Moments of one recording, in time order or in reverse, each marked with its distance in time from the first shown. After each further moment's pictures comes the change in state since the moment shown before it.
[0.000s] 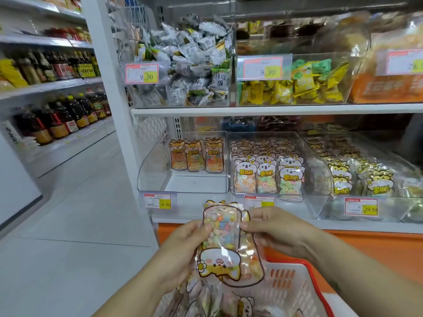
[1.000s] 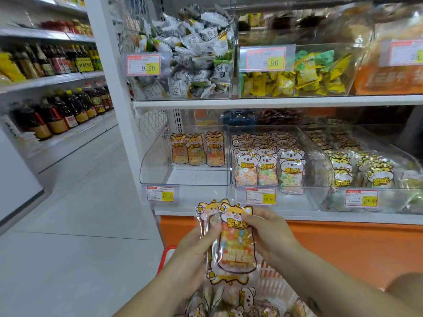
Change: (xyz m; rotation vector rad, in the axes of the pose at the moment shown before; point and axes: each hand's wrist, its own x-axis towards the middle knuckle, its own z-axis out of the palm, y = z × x) left_hand -0.010 -0.027 0.014 -0.199 -0.043 -0.001; right_hand 0.010 0.037 0.039 0.293 0.513 -0.048
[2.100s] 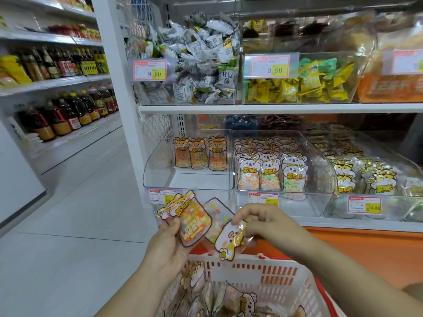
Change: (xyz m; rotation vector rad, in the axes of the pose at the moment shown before) left_hand 0.026 0.026 -0.036 -0.557 0.334 0.095; right_hand -0.022 -0.046 -0.008 -0.625 -0.506 -0.252
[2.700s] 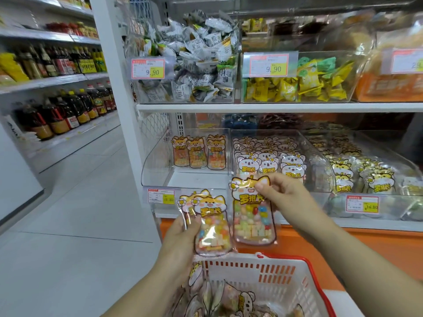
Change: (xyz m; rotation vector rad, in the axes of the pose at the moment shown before) left_hand -0.012 -0.021 0.005 0.648 -0.070 0.182; right_hand 0.005 -0.013 -0.031 -0.084 0.414 -0.228
